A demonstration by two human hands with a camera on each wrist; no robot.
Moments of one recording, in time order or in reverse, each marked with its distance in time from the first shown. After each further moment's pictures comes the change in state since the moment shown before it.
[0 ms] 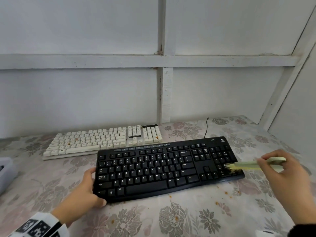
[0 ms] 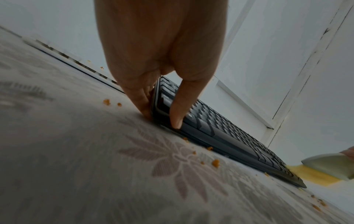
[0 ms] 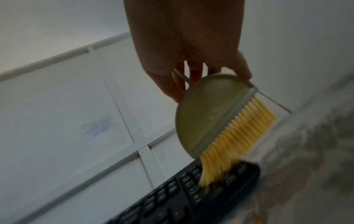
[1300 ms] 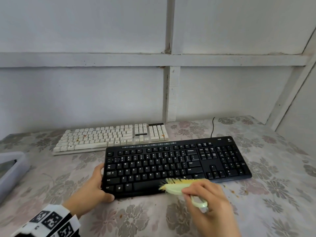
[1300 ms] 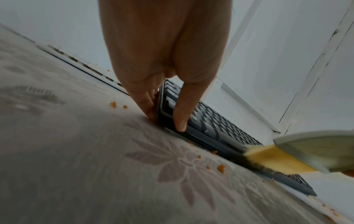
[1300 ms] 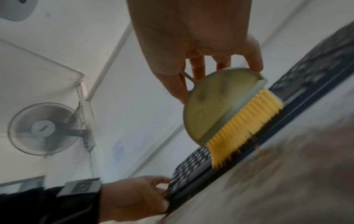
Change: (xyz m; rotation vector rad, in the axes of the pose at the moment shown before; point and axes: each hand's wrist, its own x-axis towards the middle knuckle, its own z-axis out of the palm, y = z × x) left_hand 0.004 -0.010 -0.004 -0.012 -0.041 0.051; right_hand -0.118 -0.057 0.105 0.071 -0.192 -0.479
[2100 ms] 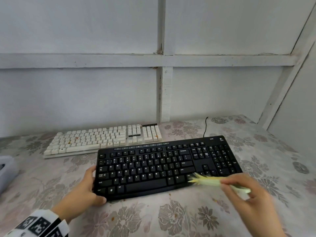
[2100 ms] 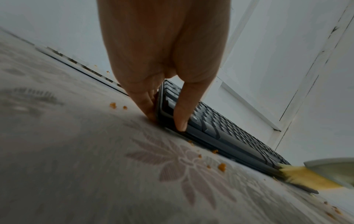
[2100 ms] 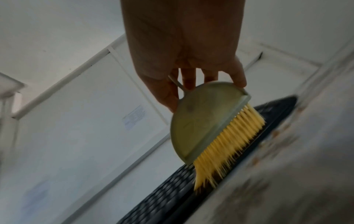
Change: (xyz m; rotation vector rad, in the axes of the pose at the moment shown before) left_hand 0.000 0.002 0.001 -0.010 -0.005 -0.020; right_hand 0.010 0.043 -0.079 0.141 0.038 0.261
